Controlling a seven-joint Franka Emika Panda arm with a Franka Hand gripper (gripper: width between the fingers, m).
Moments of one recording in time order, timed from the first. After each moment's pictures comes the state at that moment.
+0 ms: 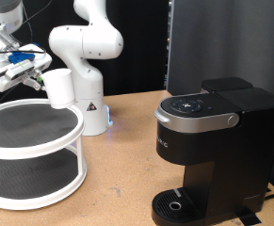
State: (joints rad) arm -0.40 -0.59 -0.63 -2.78 0.63 1.92 -1.31
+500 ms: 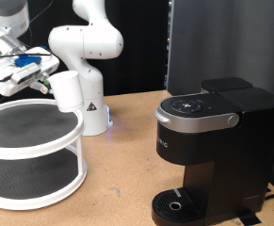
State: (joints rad) arm -0.36 -0.58 -0.59 -2.80 0.75 1.98 -1.30
